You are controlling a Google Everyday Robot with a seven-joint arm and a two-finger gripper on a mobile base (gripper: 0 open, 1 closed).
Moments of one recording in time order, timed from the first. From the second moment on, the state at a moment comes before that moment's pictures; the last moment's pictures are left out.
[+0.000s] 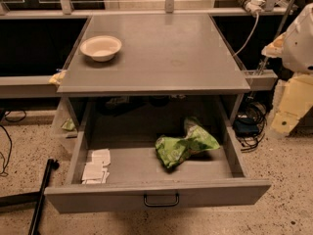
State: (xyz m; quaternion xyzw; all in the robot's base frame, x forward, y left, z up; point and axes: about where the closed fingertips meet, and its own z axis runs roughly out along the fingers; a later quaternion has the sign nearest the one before) arm 0.438 -0.217 0.976 -0.60 0.78 -0.03 0.16
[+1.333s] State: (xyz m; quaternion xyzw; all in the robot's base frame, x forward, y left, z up) arm 0.462 -0.191 0.880 -0.61 0.76 0.03 0.21
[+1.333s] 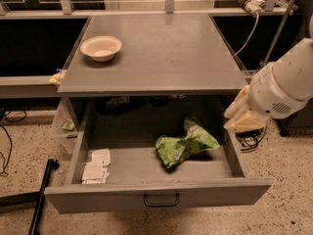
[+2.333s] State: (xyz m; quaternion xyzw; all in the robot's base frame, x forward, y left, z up) arm 0.524 -0.133 0.781 -0.64 0.70 0.09 0.31
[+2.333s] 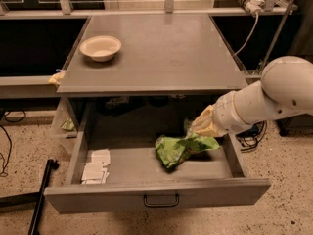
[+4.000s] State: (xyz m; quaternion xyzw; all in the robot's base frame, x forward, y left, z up) arm 0.545 -0.120 0.742 -0.72 0.61 0.03 0.32
